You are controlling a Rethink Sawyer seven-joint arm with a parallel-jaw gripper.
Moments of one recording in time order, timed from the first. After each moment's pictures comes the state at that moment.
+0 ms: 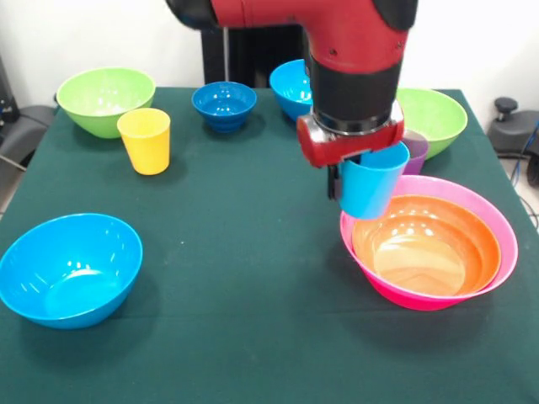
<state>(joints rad) -0.36 -0.51 0.36 1.33 -0.31 0.91 1.51</state>
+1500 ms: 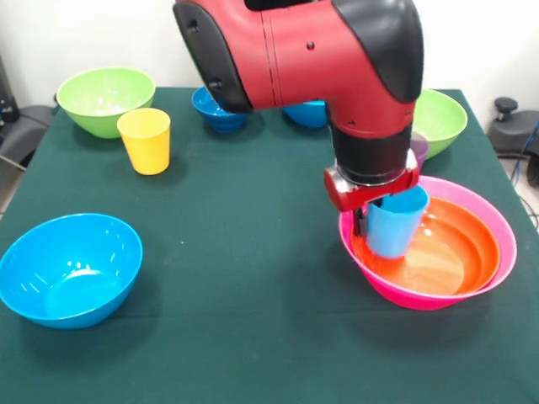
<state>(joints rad) -0.34 -0.35 0.39 1.33 -0.31 0.76 1.51</state>
